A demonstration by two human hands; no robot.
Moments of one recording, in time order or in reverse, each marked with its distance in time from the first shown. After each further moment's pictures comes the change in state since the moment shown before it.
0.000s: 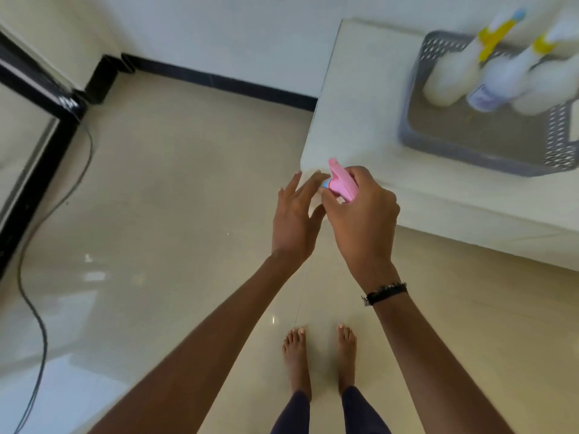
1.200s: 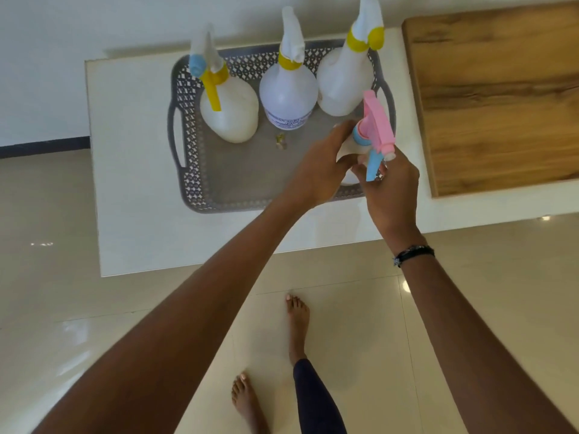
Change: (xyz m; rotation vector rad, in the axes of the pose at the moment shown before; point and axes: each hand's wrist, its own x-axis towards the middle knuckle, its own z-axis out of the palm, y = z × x) left_hand 0.217 0.234 0.298 -0.197 -0.651 0.250; right_hand 0.230 0.313 -0.151 0.106 0.188 0.254
